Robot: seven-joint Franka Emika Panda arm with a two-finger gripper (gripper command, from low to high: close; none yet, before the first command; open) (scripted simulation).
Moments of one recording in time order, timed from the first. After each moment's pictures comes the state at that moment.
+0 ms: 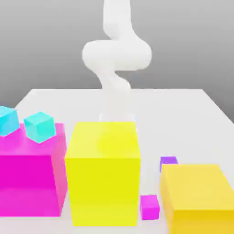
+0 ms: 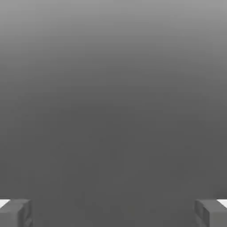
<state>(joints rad) 0.02 -0.74 0.04 -2.37 0.02 2.35 0.84</state>
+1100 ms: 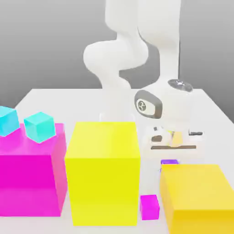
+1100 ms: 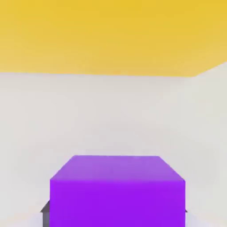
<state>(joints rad) 0.50 0.24 -0.02 -2.92 -0.36 3.16 1.61</state>
